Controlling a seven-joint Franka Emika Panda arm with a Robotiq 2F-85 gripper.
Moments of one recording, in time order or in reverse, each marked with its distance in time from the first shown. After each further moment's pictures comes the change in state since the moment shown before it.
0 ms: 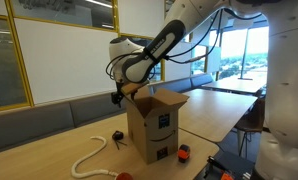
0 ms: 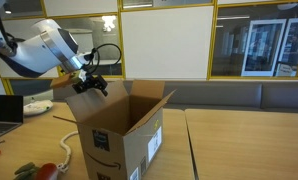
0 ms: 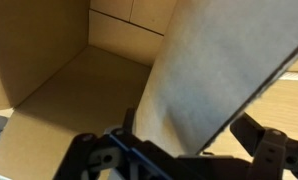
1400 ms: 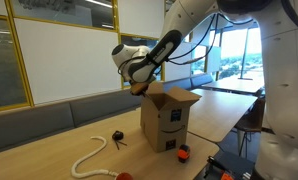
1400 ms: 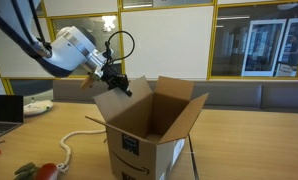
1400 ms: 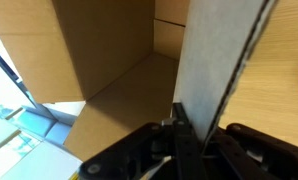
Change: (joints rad) arm 0.076 0.072 -0.187 0.123 -0.264 -0.288 0.268
